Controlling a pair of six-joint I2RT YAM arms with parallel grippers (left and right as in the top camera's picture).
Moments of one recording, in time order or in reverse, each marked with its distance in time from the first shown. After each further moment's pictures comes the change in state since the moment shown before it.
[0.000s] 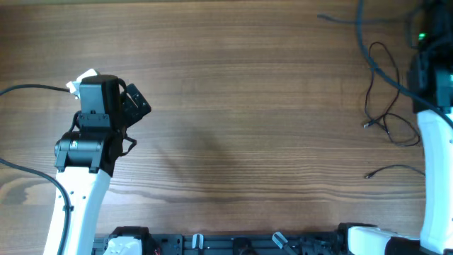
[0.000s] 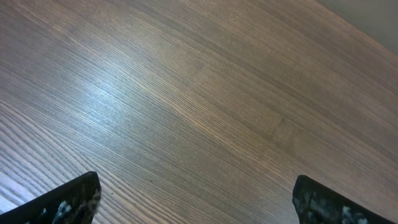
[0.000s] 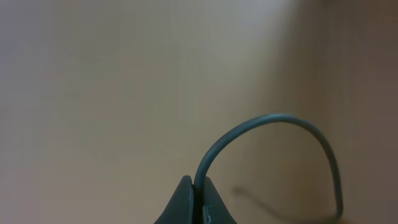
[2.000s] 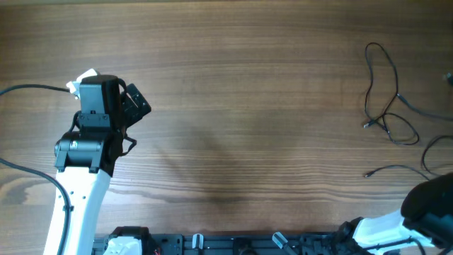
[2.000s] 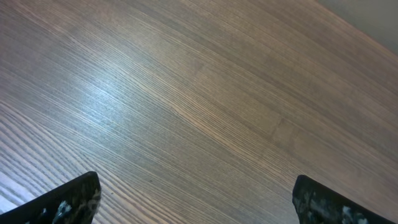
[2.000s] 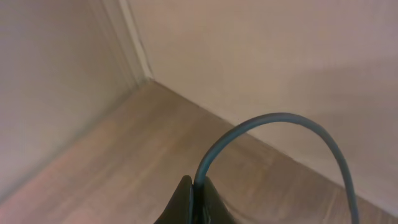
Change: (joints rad) left arm 0.000 0.000 0.000 0.000 0.000 0.000; right arm -0.527 0.300 0.000 -0.398 -0.056 0.054
